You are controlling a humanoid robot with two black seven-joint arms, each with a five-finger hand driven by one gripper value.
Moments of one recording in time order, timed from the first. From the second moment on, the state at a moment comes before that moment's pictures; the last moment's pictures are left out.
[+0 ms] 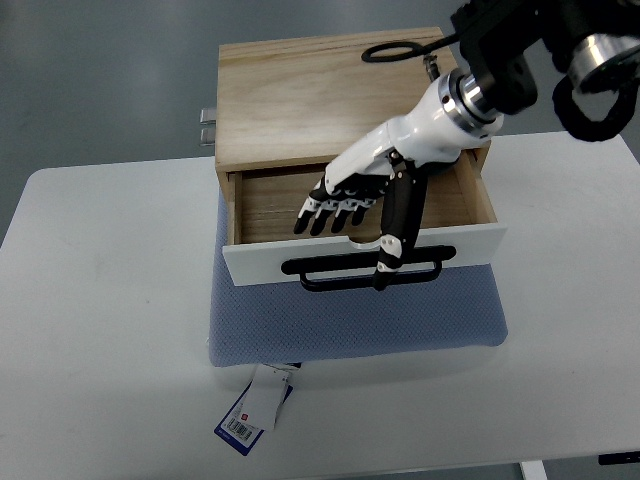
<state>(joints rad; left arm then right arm) -0.13 0.00 -0.07 -0.34 0.00 0.06 0.09 1.89 -0.65 0.01 1.61 -0.15 0.57 -0.61</state>
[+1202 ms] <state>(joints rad) -0.13 0.00 -0.06 -0.35 0.01 0.07 0.09 0.72 -0.14 1.53 0.65 -0.14 0.39 -0.04</state>
